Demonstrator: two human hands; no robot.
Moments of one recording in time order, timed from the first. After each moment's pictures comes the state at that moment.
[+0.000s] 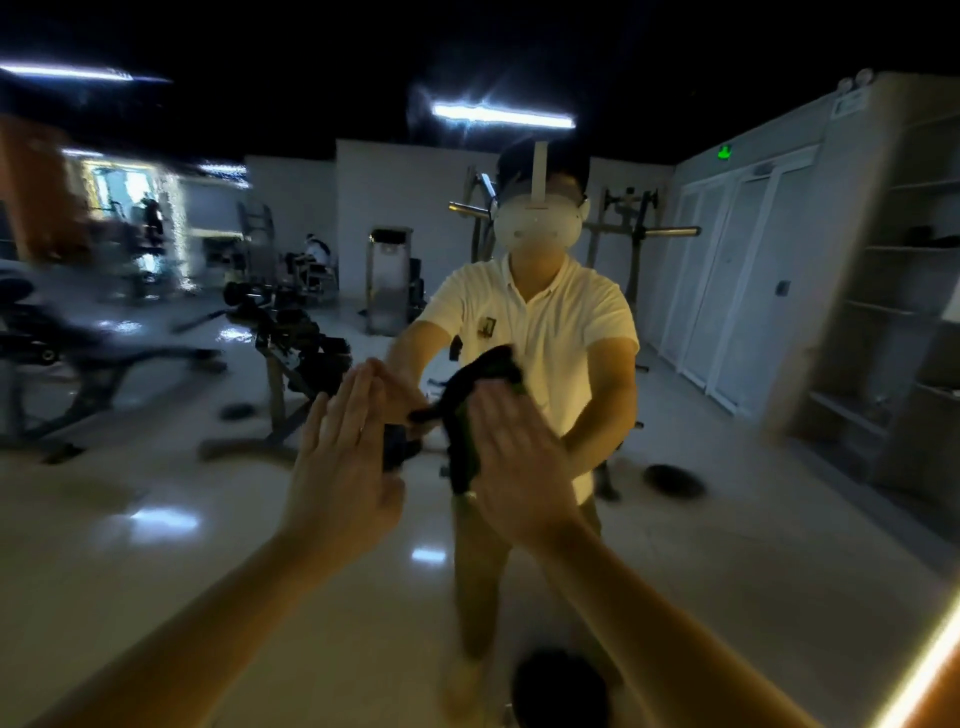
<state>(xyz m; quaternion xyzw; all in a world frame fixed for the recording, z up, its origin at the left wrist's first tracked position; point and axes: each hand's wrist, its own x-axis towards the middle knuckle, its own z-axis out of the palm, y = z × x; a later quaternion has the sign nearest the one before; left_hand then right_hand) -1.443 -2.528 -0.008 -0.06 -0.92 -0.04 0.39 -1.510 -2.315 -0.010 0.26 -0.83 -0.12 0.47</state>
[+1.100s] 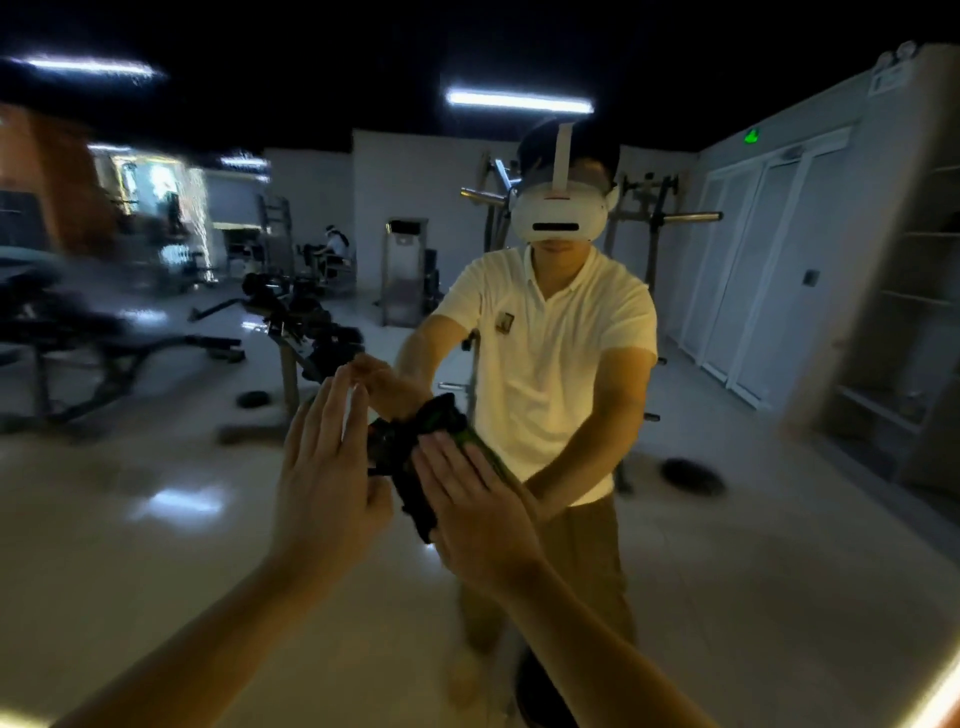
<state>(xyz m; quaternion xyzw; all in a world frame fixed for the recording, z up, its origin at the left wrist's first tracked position) -1.440 -2.502 -0.040 -0.01 -0.90 -0.09 0.43 -1.514 -2.323 -0.085 0.35 -0.81 -0.16 0.45</state>
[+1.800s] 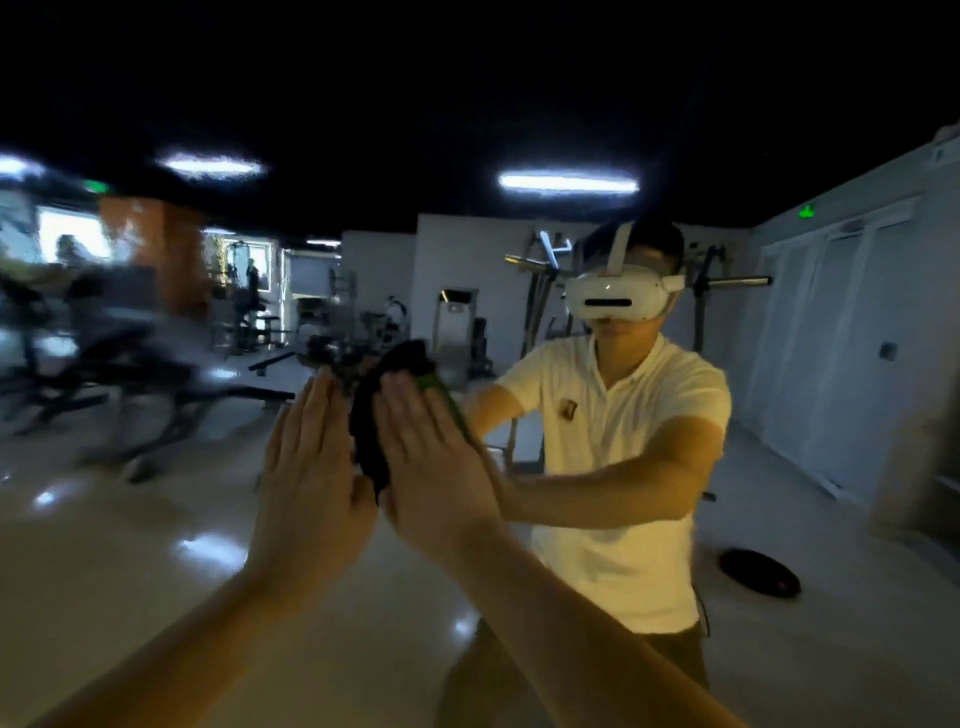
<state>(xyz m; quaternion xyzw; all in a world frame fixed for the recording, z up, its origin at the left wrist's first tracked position) -1.452 -2.480 -0.063 0.04 -0.84 -0.04 0.53 -1.516 -2.344 -0.032 0.38 -0.78 -0.14 0.47</state>
